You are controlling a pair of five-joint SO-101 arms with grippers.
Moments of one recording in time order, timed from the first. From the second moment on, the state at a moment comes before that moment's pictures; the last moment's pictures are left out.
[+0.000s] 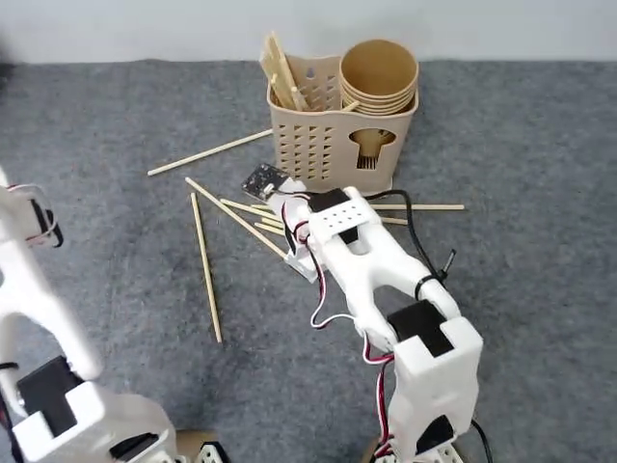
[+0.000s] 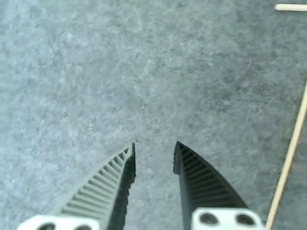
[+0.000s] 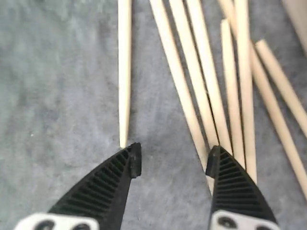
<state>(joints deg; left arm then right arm) -40.4 1.0 -2.4 89.8 -0.3 -27.8 21.9 7.3 60.1 25.6</state>
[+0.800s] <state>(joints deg) -42.8 0.7 16.4 80.1 -2.2 -25.3 27.9 0.4 59.8 25.7</state>
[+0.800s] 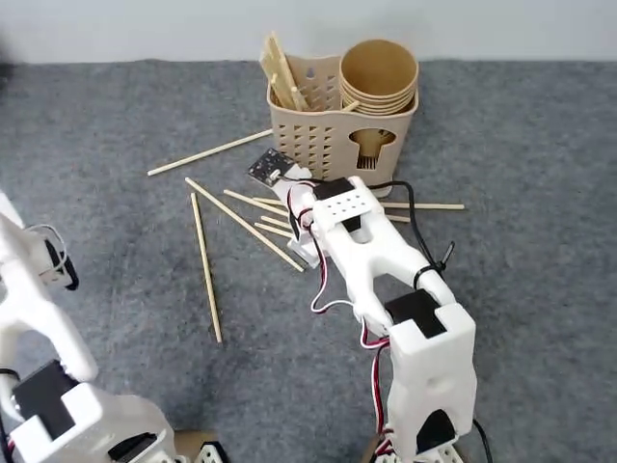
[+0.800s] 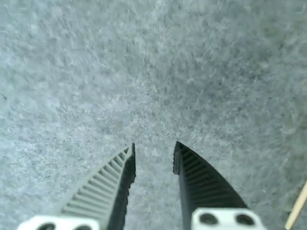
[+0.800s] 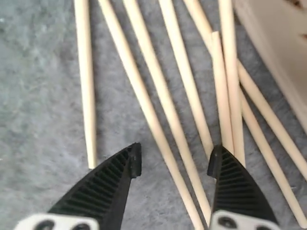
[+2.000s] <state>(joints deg) -30.0 -97.7 77.1 74.4 -6.9 -25.3 29.5 -0.4 60.0 25.8</state>
